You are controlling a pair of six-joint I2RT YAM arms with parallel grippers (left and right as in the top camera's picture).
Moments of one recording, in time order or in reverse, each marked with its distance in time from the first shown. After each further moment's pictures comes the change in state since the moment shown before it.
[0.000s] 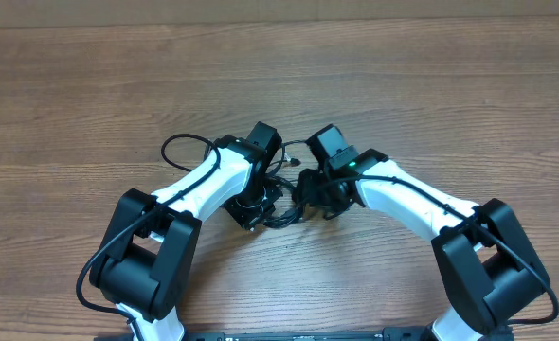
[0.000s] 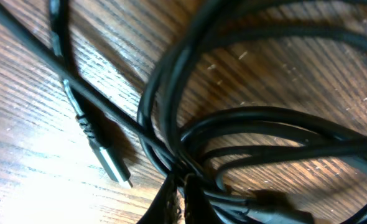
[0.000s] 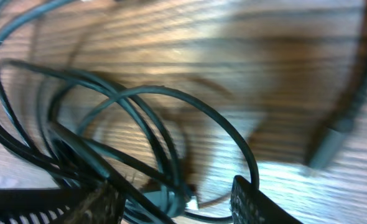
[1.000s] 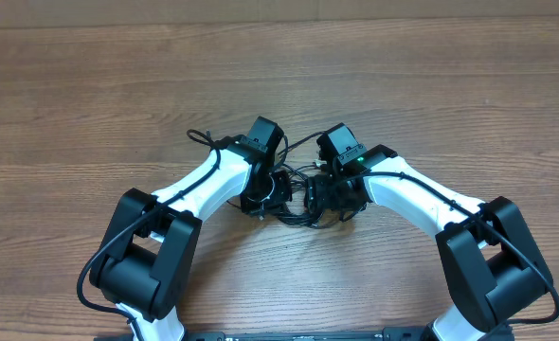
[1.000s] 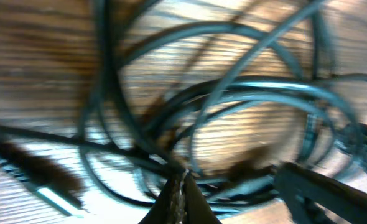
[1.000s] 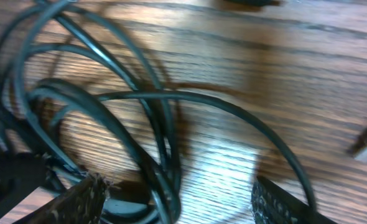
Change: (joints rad) left arm 0.000 -0.002 -0.007 0.173 0.183 0.549; right arm -0.042 0.000 -0.002 -0.099 0.077 -0.255
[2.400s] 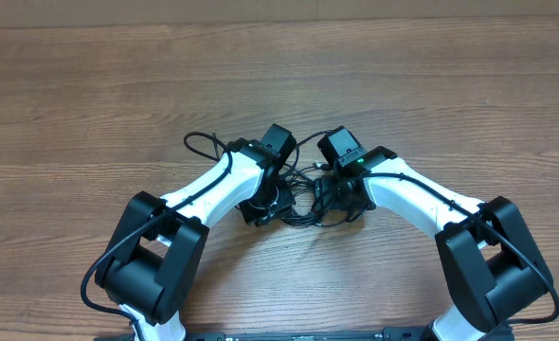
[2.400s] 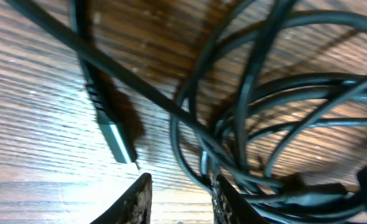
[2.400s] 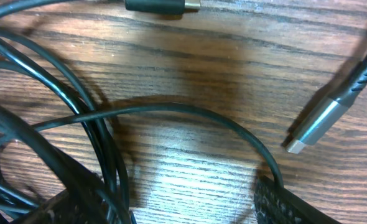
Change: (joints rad) left arm -0.066 0.000 0.018 -0.127 -0.169 -0.298; right arm 0.001 0.000 -0.012 -0.020 0.158 -0.003
